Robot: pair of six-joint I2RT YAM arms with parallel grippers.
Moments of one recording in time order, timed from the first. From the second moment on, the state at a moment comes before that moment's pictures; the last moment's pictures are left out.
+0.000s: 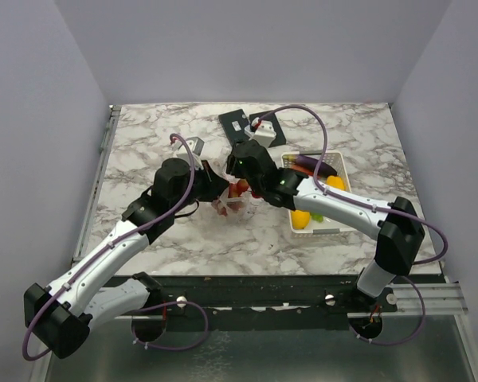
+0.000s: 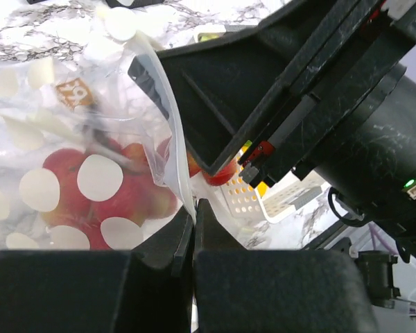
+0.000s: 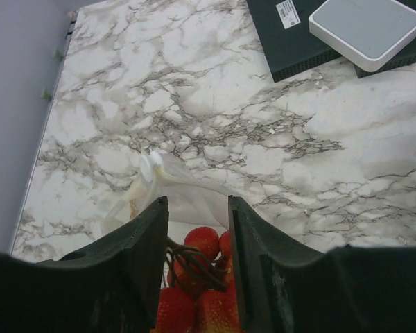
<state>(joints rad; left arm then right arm) -0.62 0.98 0.86 -0.23 0.08 -0.61 0.96 1.68 1.38 -0.14 0.60 0.68</state>
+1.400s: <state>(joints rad) -0.61 0.90 0.85 -0.21 0.01 -0.70 0.96 1.22 0.88 -0.21 0.18 0.71</state>
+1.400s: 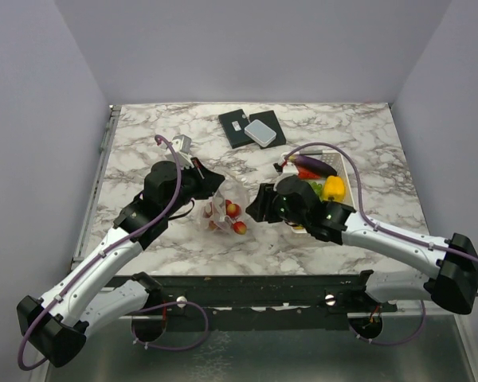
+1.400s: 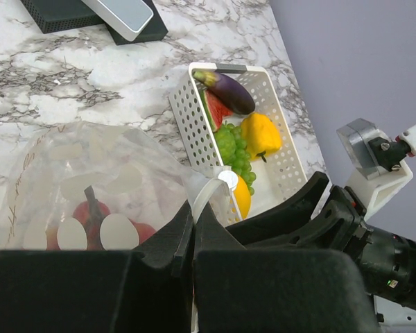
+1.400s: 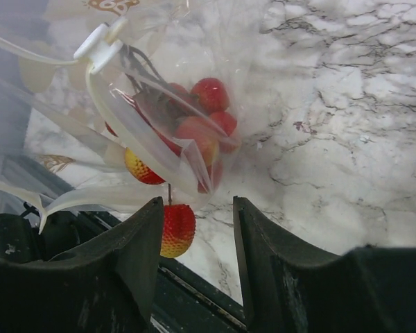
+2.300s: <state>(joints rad) -0.60 0.88 0.85 -0.23 -0.01 -0.70 0.97 1.34 0.91 -0.20 0.21 0.74</state>
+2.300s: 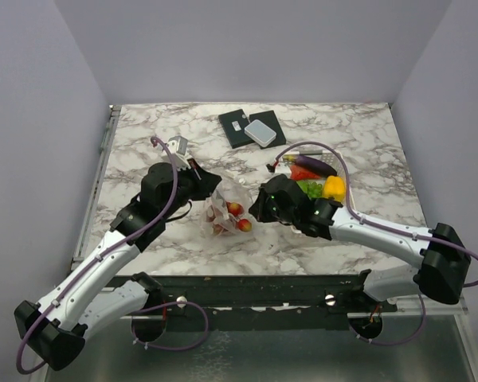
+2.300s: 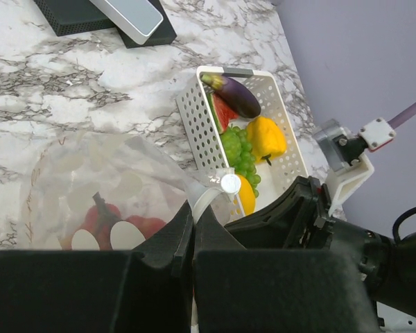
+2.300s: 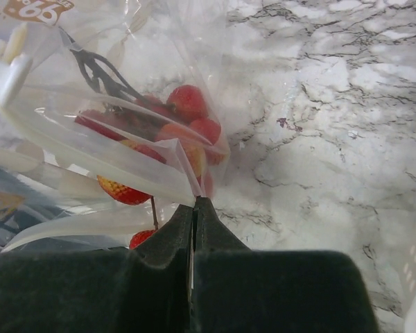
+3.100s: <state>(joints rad) -0.60 0.82 0.80 -0.32 0.07 -0.62 0.97 1.20 1.28 -0.66 0.16 0.48</state>
